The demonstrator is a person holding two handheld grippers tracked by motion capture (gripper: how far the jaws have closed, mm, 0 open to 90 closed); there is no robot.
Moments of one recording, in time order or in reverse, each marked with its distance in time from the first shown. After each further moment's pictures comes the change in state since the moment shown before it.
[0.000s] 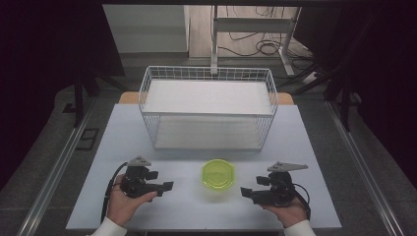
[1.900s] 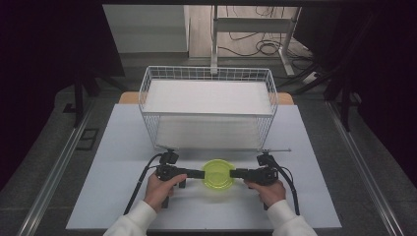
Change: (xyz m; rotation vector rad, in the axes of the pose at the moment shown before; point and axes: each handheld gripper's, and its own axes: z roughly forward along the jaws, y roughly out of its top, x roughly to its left) left arm -0.010 0.043 0.084 0.073 -0.384 -0.307; right arm -0.035 0.026 0.062 0.032 0.183 0.305
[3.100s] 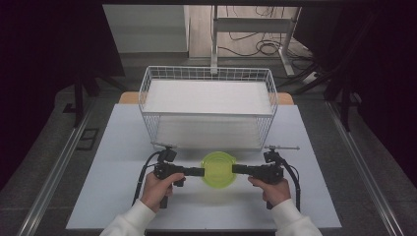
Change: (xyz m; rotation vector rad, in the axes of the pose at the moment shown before) left arm -0.026 0.004 -0.020 -0.037 -0.114 0.028; right arm 0.016 0.008 -0.025 -0.077 0.171 -0.009
